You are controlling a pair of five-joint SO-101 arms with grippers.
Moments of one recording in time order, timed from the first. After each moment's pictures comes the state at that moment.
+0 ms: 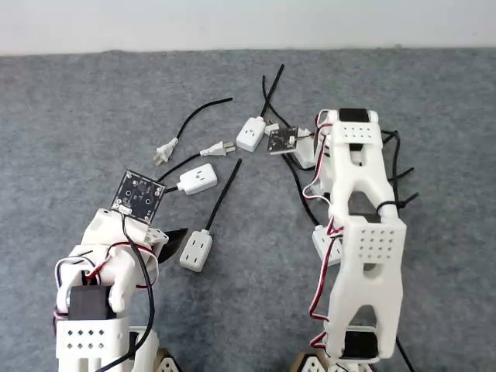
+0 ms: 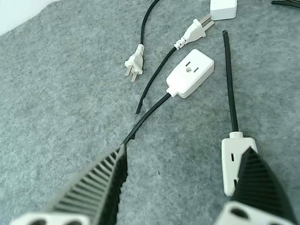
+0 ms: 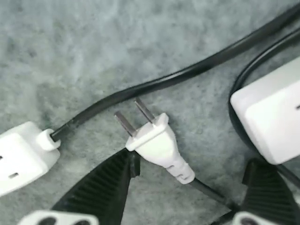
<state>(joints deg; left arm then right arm) -5.5 -72.2 68.3 61.3 -17.8 -1.5 53.8 -39.8 90.5 82.9</state>
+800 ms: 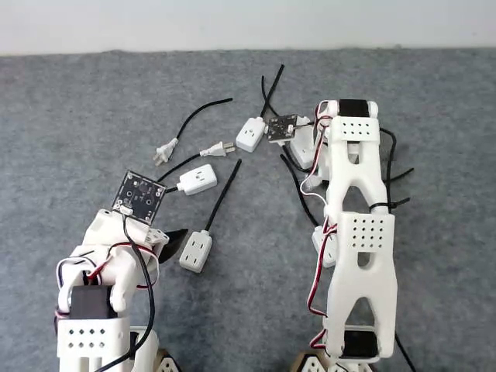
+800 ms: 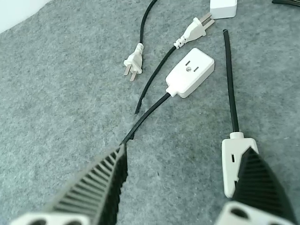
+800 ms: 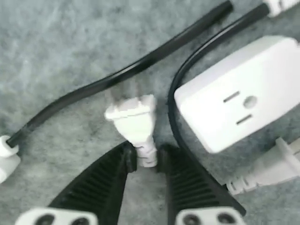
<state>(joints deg) -5.4 -72.2 69.5 60.3 -17.8 -1.5 65.3 -61.3 97.6 80.4</state>
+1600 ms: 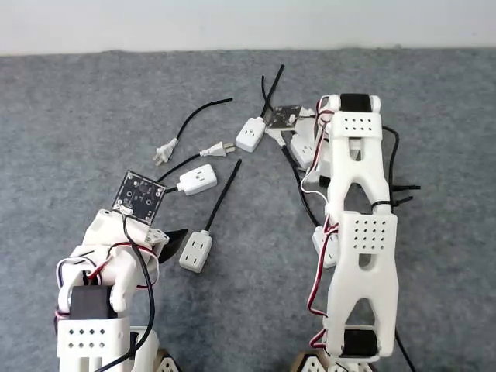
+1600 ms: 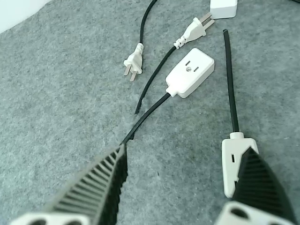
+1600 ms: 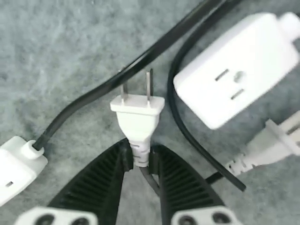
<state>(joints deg) -5.4 -72.2 69.5 60.3 -17.8 -1.6 58.8 -60.5 100.5 71.3</state>
